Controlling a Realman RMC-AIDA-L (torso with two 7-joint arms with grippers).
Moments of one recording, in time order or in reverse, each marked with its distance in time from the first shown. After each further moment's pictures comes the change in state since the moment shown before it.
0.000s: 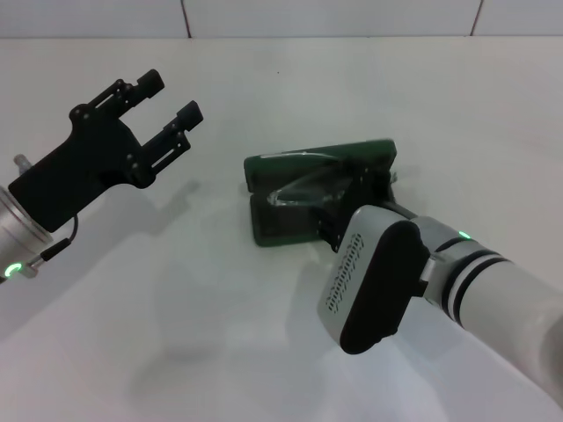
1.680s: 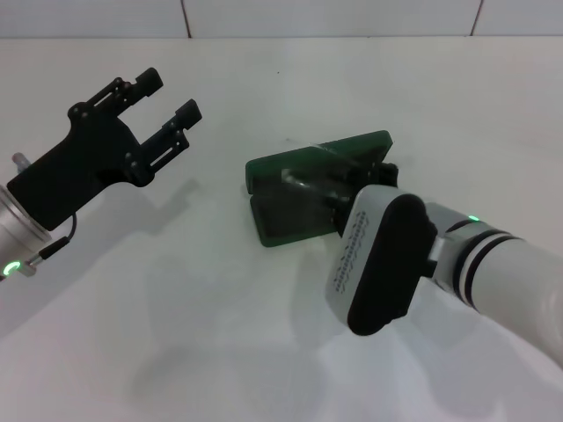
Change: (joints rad) left arm -0.002 0.003 -0.001 0.001 0.000 -0.001 0.002; right arm -0.022 -0.008 0.095 -0.118 0.458 0.053 -0.497
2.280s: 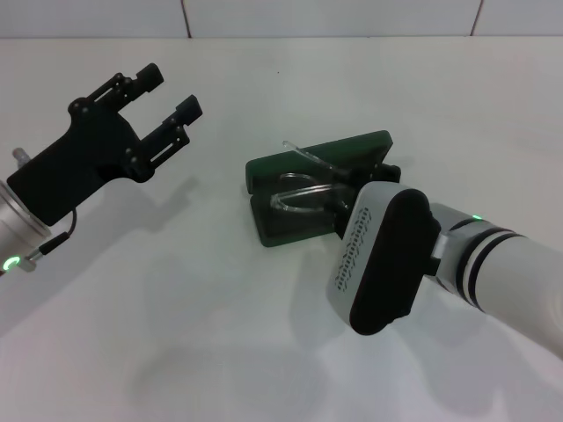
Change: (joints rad) left arm -0.009 0.004 0.000 0.000 0.000 -0.001 -0.006; right arm -0.013 0.000 0.022 -0.037 0.118 0.028 -0.122
